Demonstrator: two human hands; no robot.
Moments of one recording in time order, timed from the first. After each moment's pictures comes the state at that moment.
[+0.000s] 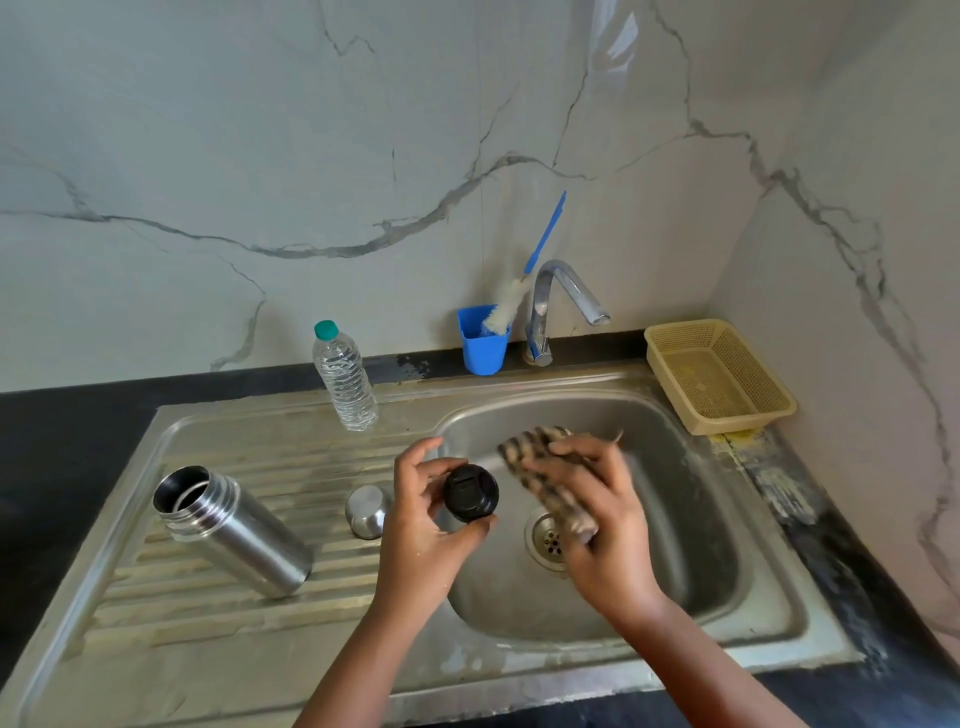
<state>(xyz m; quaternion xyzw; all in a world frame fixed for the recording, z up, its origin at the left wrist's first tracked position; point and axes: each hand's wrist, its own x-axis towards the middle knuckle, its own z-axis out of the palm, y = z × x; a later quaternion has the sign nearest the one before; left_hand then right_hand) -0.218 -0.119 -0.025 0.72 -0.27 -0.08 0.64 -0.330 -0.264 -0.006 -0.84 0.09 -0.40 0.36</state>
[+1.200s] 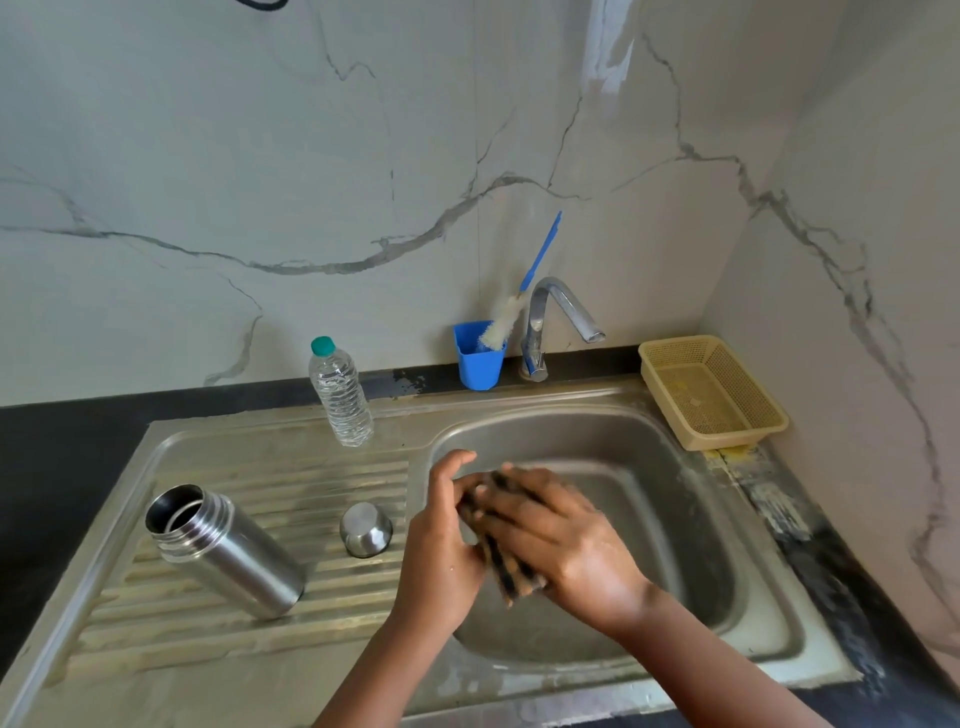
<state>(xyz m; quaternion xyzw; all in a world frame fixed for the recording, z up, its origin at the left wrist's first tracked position) -0.224 -0.134 -0.020 0.77 -0.36 -0.04 0.53 -0.316 -0.276 -0.018 -0.93 -0.11 -0.33 0.08</state>
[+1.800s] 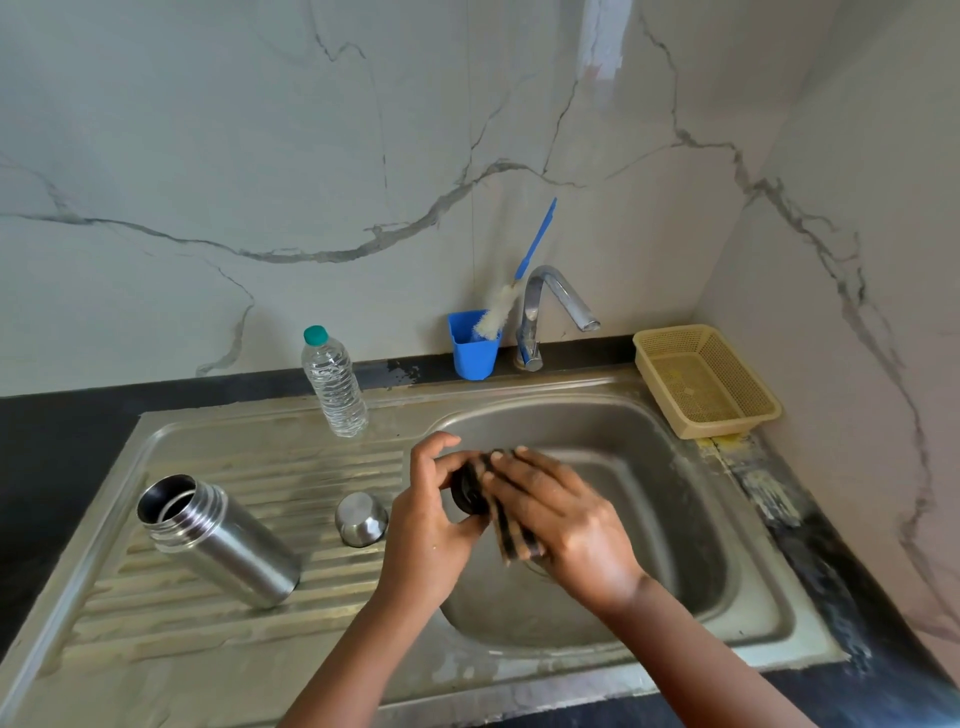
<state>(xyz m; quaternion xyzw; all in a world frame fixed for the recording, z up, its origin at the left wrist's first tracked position) -0.215 -0.130 -0.015 0.77 -0.34 -0.03 0.54 -0.320 -0.279 -0.022 -0.94 -0.05 -0.33 0.11</state>
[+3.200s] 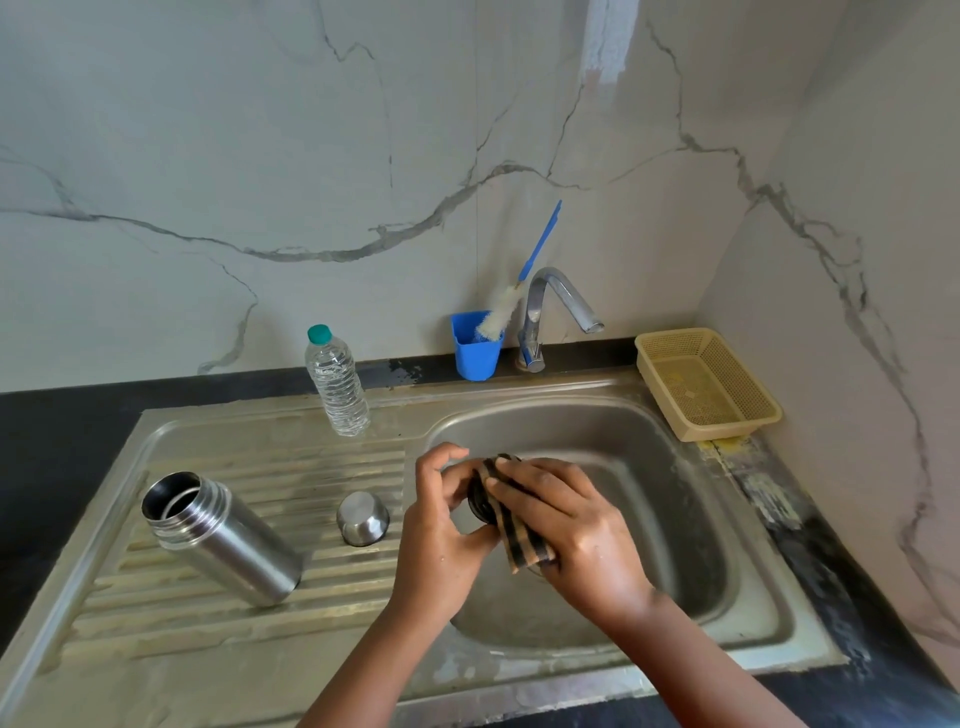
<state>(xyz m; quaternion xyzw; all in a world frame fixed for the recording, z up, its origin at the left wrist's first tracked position) -0.223 -0.133 -0.023 0.71 -0.32 -0.08 0.62 -0.328 -0.264 -0.002 -0.92 0.00 -0.34 0.18</state>
